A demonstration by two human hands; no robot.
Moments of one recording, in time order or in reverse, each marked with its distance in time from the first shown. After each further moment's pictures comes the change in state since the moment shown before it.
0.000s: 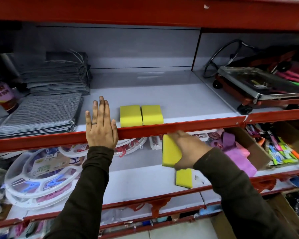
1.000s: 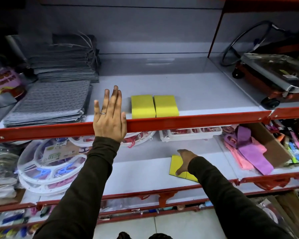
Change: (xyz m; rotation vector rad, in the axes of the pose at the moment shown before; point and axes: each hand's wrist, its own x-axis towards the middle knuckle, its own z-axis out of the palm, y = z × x) left_hand 0.001 -0.020 0.016 0.030 0.062 0.143; right_hand 0.108 0.058 0.167 0.151 -0.347 0.249
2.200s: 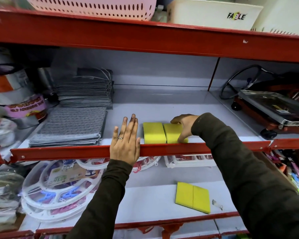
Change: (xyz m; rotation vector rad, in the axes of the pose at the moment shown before) left_hand 0.000 -0.001 -0.006 0.007 -0.029 0.017; right_hand -0.070 -0.103 -0.229 -0.268 0.283 -0.211
